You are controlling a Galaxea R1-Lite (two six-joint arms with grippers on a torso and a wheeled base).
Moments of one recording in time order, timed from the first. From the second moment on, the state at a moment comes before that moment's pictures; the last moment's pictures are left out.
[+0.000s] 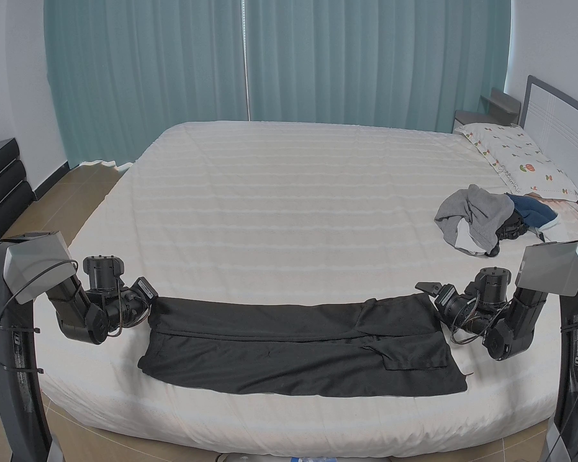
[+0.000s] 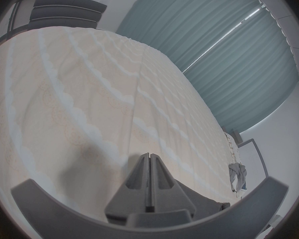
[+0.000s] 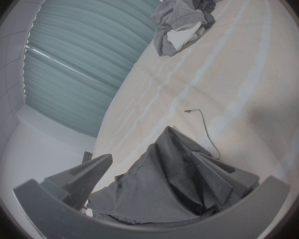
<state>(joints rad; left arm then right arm) 0.05 2.39 -0.87 -0.95 -0.17 -0.77 0.06 2.46 -0.73 -1.31 0.26 0.91</state>
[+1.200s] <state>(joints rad) 0.05 2.40 -0.87 -0.95 -0.17 -0.77 0.03 2.48 -0.78 -1.28 0.24 0.90</state>
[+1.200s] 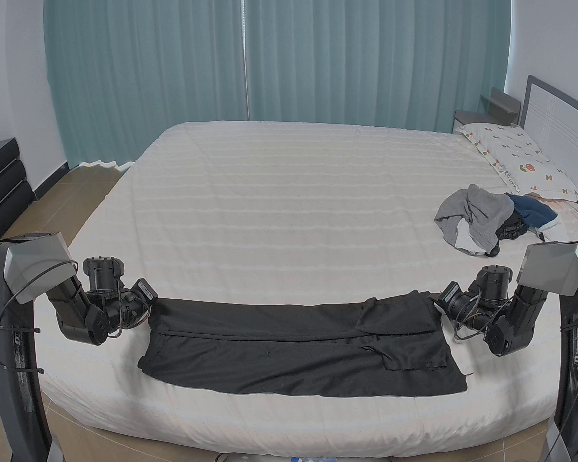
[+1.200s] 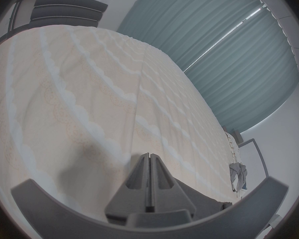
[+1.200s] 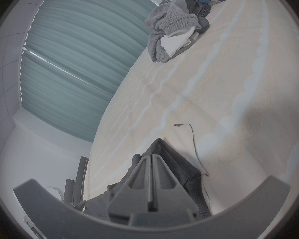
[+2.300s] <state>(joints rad) 0.12 2.30 -0.74 -0.94 -0.38 -0.72 0.01 2.42 -0.73 -1.30 0.25 1.10</state>
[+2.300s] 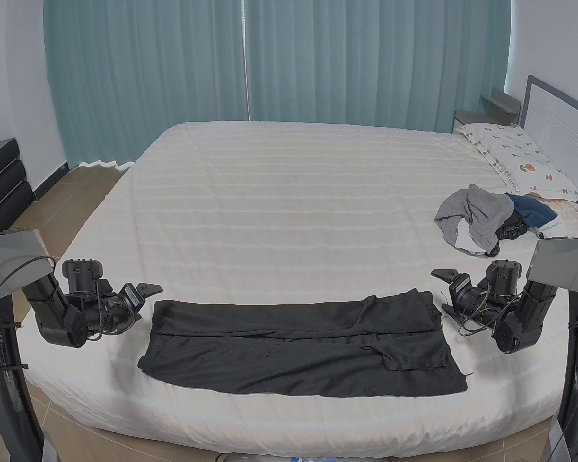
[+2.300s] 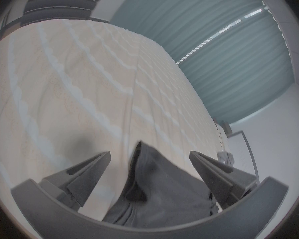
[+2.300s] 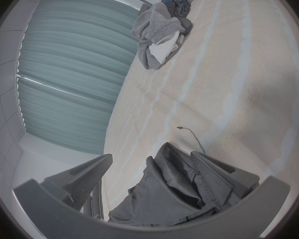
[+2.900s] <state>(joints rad) 0.09 2.25 -0.56 -0.98 -0.46 -0.48 0.02 2.42 -0.67 -1.37 0.25 1.04</state>
